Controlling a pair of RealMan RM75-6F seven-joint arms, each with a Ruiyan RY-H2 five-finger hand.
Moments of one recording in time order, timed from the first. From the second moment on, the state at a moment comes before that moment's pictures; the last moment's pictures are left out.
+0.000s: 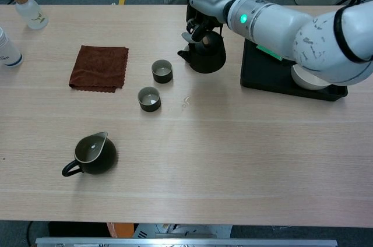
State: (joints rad) left arm 0.11 -0.96 0.07 -1.77 1.56 1.58 -0.03; right arm 1.27 -1.49 0.14 -1.59 -0.41 0.90 -0.61
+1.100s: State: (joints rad) left arm 0.13 -0.97 0.07 -1.77 1.57 1.61 -0.03; right arm 1.43 -1.72 0.19 -1.33 -0.34 0.92 -0.90
